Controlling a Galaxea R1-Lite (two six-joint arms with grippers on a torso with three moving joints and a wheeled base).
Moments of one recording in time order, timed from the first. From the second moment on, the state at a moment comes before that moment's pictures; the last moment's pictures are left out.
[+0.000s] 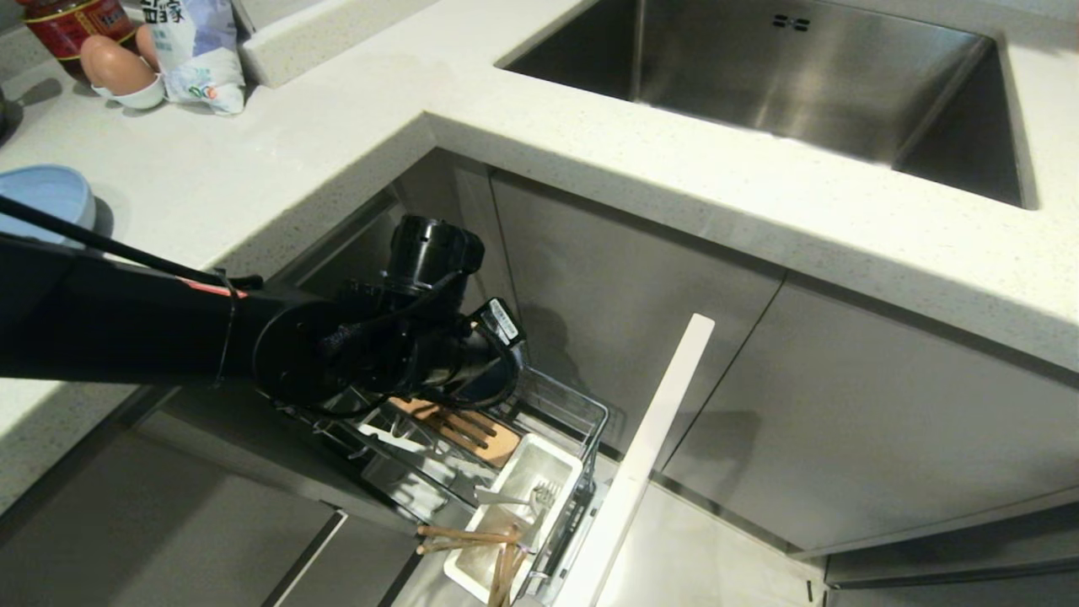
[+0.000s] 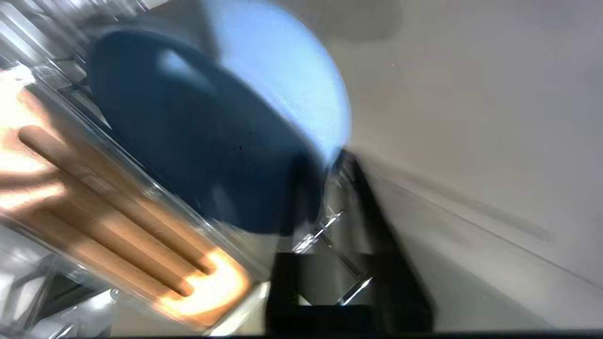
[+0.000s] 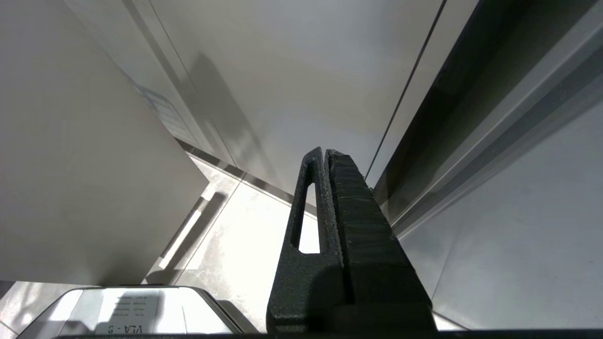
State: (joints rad) left arm -0.59 1.86 -1.24 -0.04 0.27 -0.85; right arm 0.00 0.00 0.00 0.00 -0.02 0.02
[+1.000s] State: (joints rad) left arm -0.71 1.69 -1.31 -0.09 0.32 -0.85; right arm 0.00 0.00 0.00 0.00 -0.02 0.02
